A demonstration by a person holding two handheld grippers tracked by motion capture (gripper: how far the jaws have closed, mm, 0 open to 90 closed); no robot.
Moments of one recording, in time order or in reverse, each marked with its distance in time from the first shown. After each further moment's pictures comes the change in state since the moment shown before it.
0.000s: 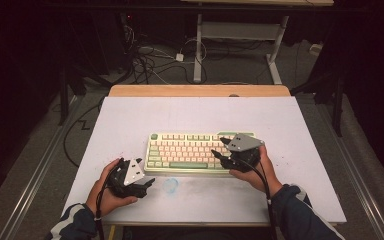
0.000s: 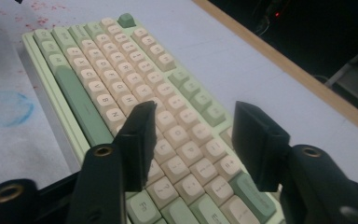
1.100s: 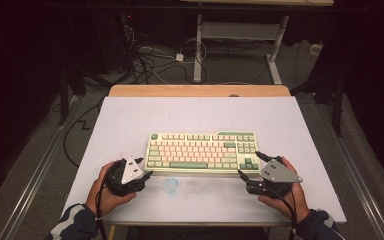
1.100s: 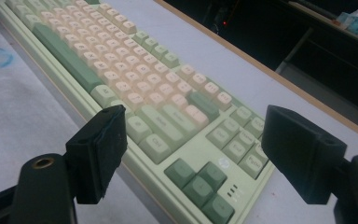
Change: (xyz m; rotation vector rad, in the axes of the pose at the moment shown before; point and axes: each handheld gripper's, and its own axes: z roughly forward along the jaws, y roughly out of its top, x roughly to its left) left arm -0.001 0.010 -0.002 -0.037 0.034 -0.018; right arm 0.015 -0.066 -0.069 -0.054 -0.181 0.033
